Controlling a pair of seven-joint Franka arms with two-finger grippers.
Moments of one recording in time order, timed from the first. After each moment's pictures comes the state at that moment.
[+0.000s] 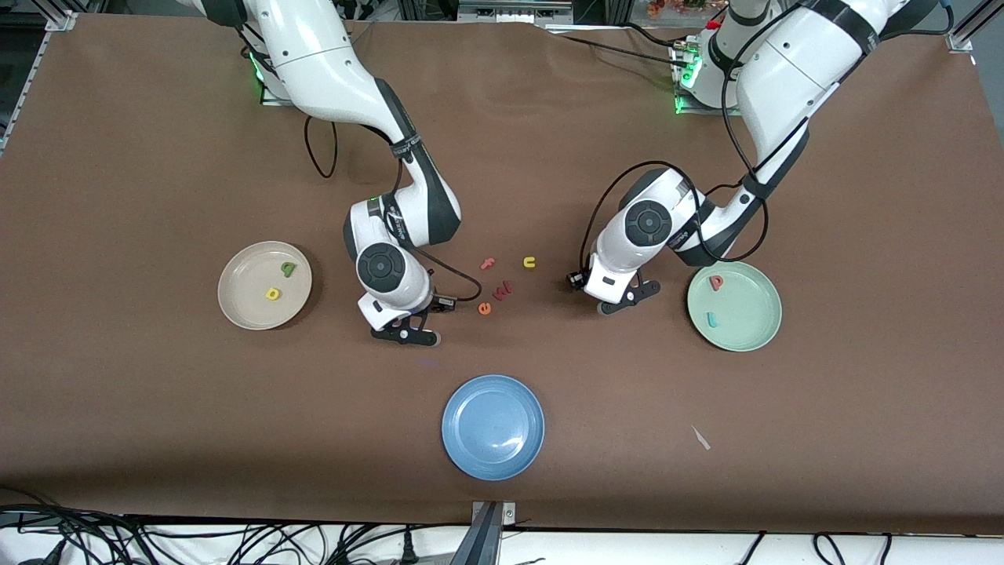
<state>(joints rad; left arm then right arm) 0.01 0.70 -0.57 -1.90 0.32 2.47 -1.16 0.79 0.86 -0.32 -1.46 0.41 2.19 0.45</state>
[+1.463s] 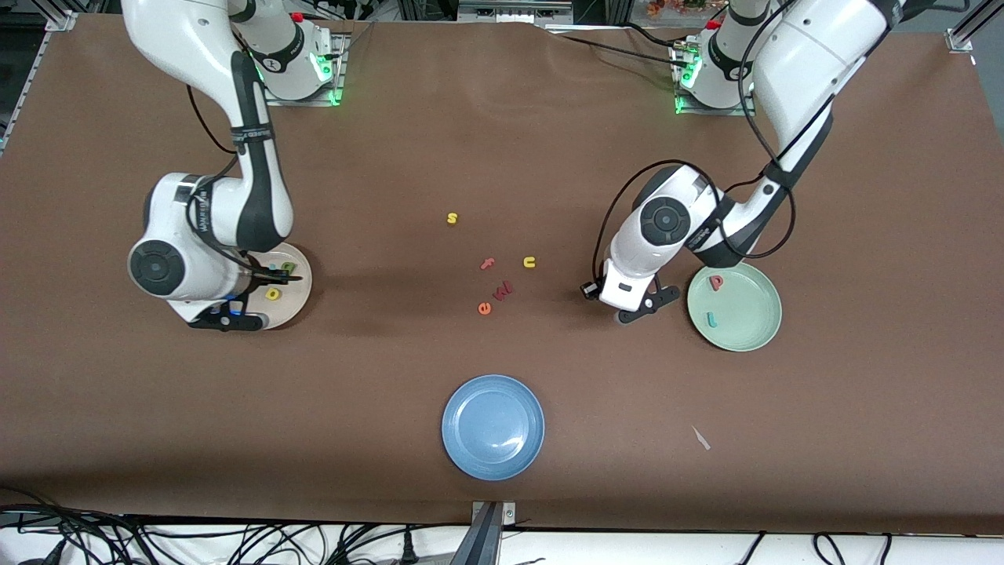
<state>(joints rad) 0.05 0.59 -0.56 -1.85 0.34 2.34 -1.12 0.72 0.57 -0.70 -1.81 0.30 1.95 -0.09</state>
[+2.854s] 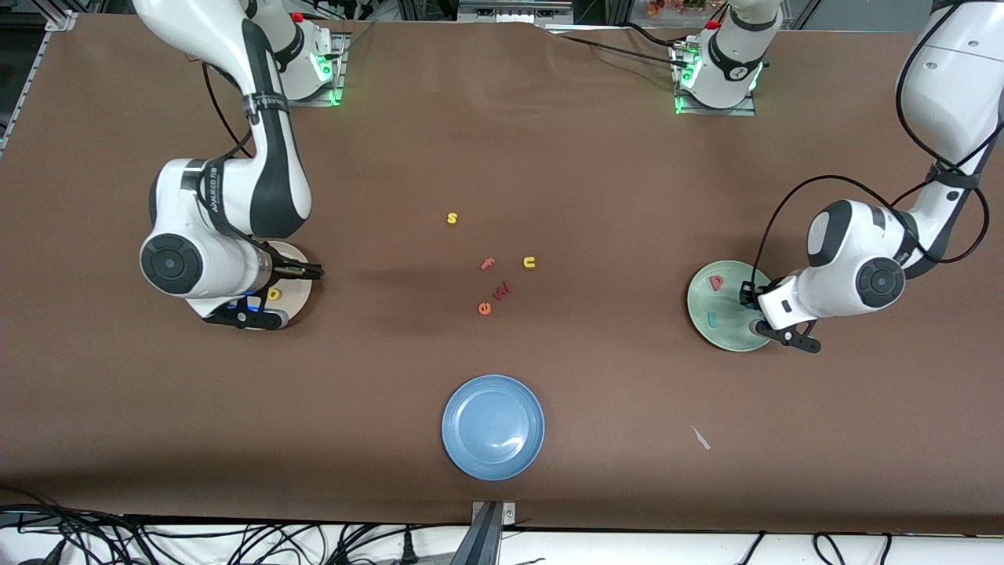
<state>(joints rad) 0.53 0.64 -0.55 -1.90 0.34 2.22 0.13 0.77 0.51 -0.64 -1.64 0.31 1.73 0.14</state>
